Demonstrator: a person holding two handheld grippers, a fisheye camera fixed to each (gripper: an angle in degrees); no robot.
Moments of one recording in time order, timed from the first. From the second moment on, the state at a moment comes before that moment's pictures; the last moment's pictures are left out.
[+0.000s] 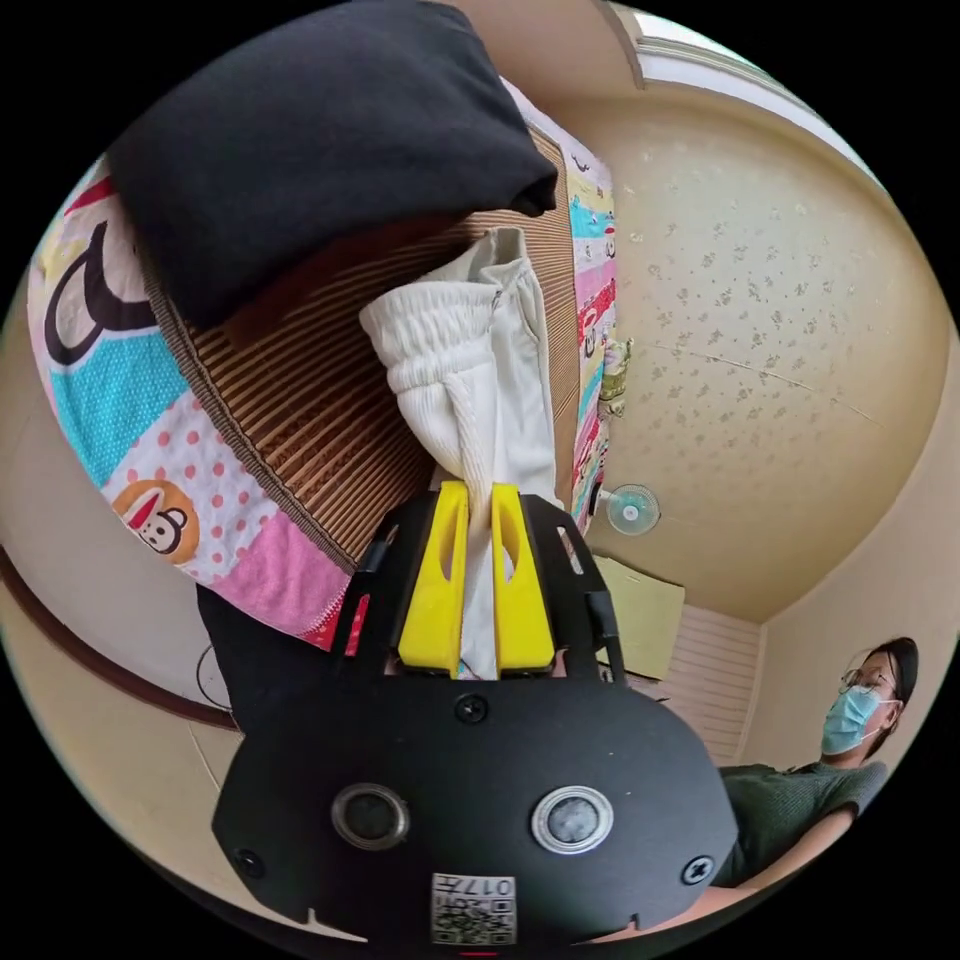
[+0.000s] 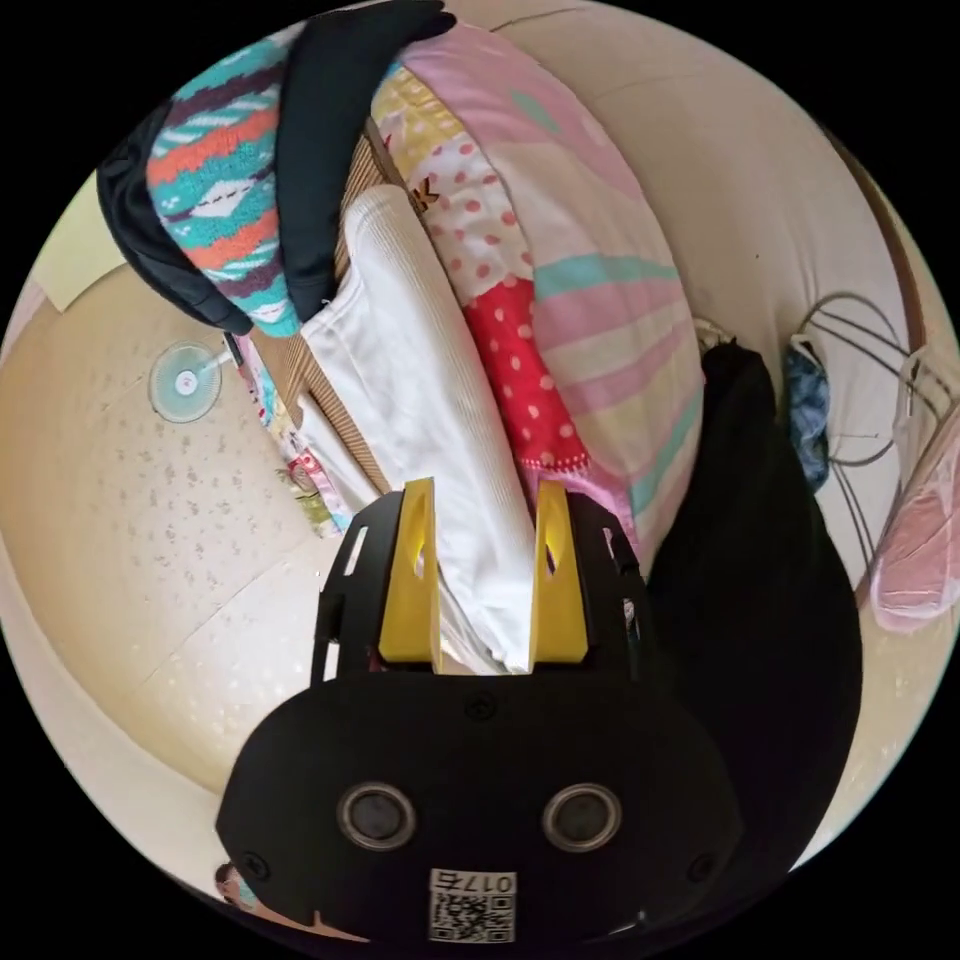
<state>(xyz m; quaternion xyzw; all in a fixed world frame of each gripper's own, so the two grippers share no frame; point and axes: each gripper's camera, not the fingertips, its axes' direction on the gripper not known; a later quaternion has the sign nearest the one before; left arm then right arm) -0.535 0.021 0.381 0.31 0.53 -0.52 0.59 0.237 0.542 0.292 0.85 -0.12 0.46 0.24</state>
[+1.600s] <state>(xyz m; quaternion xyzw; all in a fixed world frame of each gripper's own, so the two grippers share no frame) -0.567 -0.307 0.341 -0.04 0.28 -0.26 0.92 0.333 0.068 0.001 -0.02 0.42 0.57 0.71</state>
